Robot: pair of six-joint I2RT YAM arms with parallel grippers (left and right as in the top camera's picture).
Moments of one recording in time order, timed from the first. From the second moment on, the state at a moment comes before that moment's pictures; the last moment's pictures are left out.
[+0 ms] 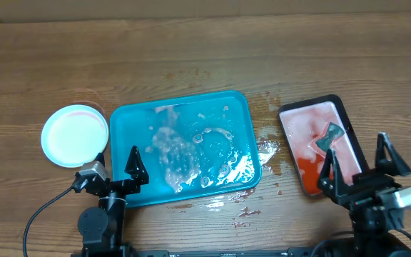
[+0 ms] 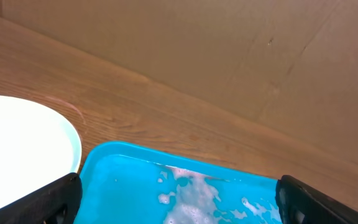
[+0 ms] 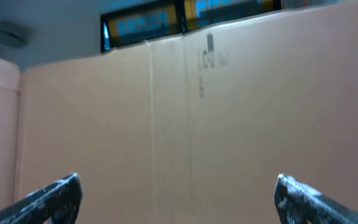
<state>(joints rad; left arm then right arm) 0.08 0.01 0.01 -0.07 0.07 -0.42 0.08 0.01 0.22 0.33 -0.15 0.17</state>
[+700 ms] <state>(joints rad) 0.08 0.01 0.01 -0.07 0.06 -0.42 0.08 0.01 0.02 0.27 -0.17 0.17</state>
